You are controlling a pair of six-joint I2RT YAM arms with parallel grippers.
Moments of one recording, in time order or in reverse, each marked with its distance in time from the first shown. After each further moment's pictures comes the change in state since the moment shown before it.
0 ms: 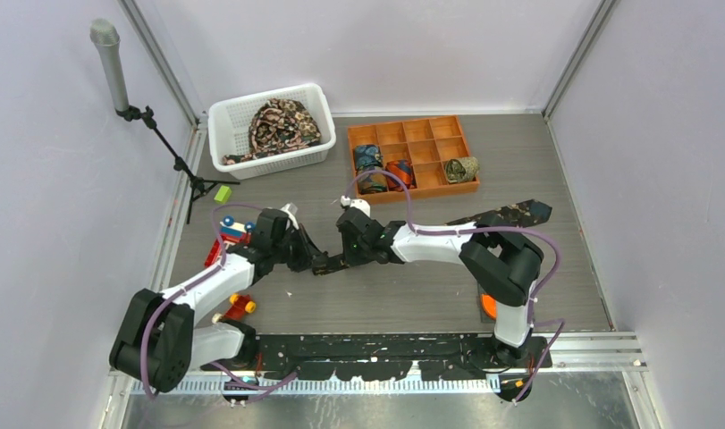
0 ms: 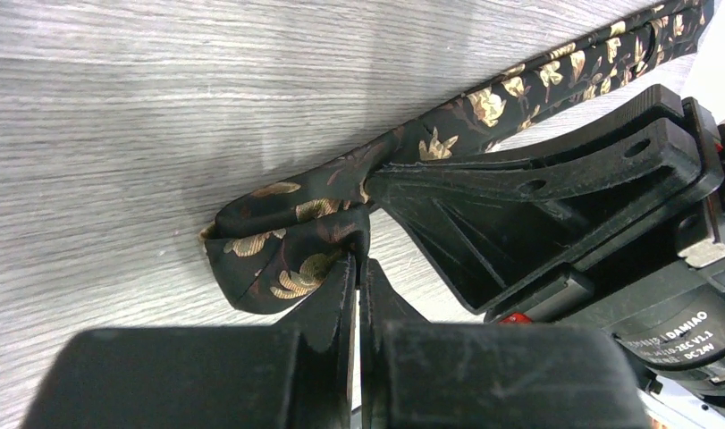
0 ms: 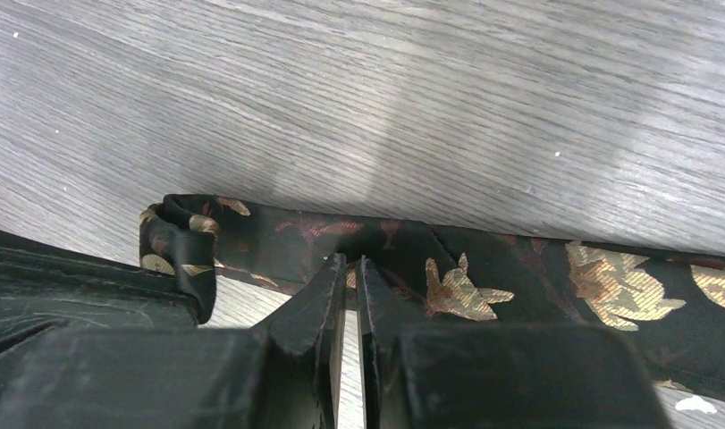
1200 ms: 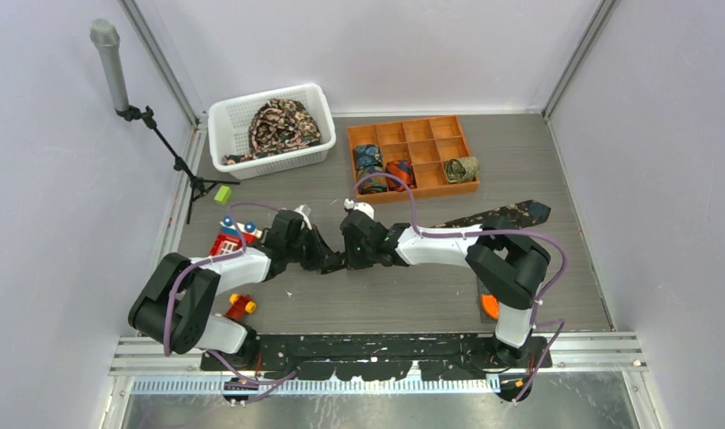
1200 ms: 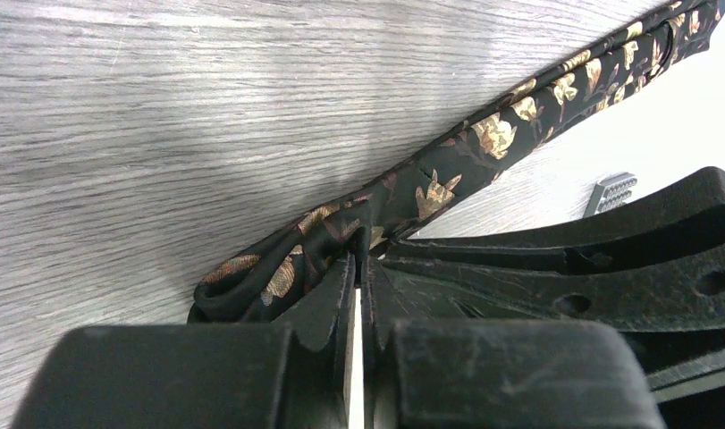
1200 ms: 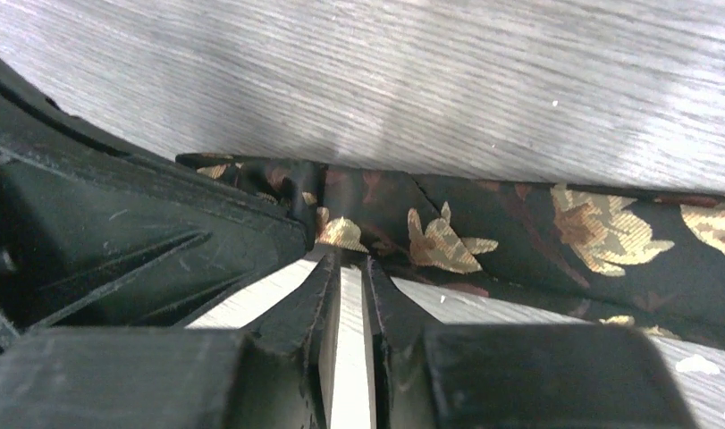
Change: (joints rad) left arm -0.074 0.228 -0.008 0.261 -0.016 -0.048; right arm 0.000 -0.036 -0.047 0.009 -0.018 0.027
